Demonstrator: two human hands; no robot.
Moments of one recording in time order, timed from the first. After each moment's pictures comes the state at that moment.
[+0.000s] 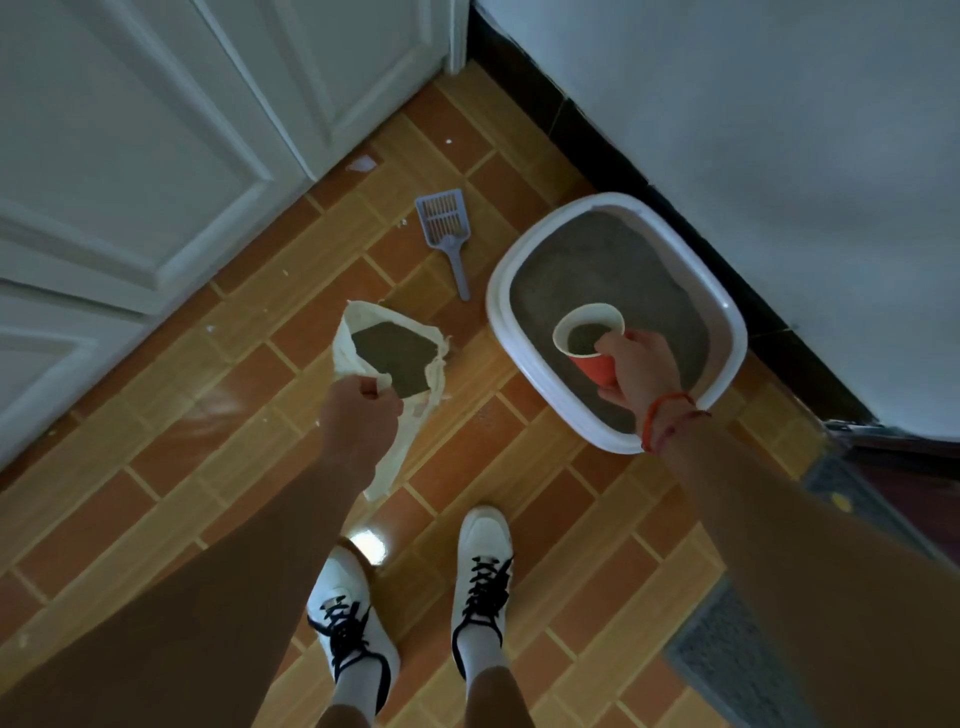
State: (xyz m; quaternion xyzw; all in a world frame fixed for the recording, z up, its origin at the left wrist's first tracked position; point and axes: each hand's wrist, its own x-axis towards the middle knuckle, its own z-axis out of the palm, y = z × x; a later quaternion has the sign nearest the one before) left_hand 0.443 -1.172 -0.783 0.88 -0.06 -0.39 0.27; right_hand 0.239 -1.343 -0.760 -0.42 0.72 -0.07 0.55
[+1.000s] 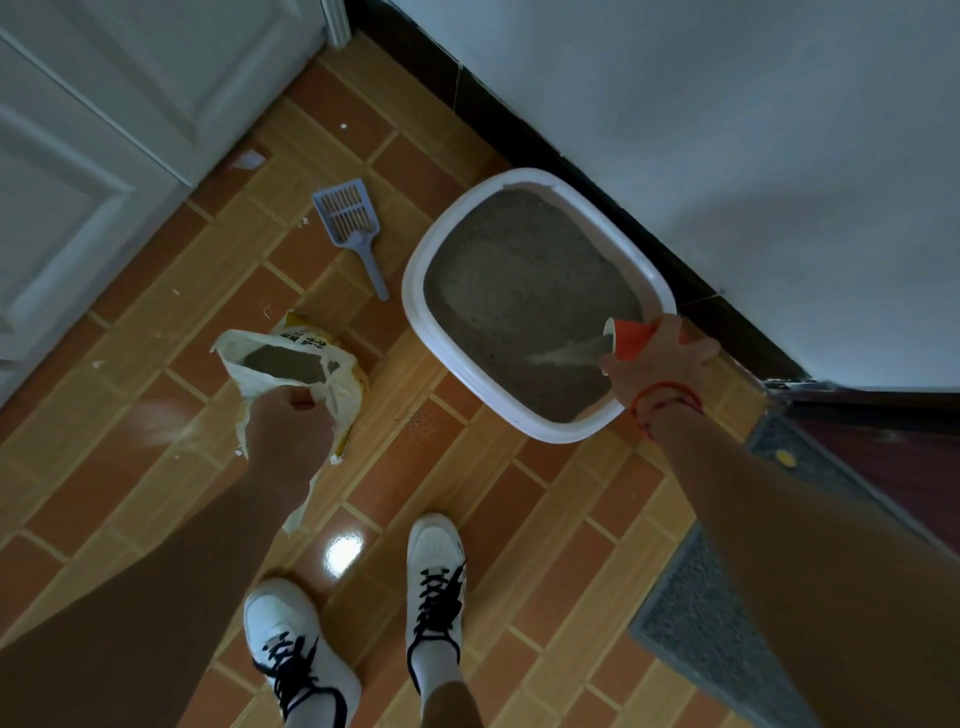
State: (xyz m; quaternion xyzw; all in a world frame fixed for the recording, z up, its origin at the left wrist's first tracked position) left_hand 0.410 -1.218 -0.810 0.89 -0.09 -0.38 0.24; right_hand 0.136 -1.390 -0.789 -0.56 0.80 0.10 0.21
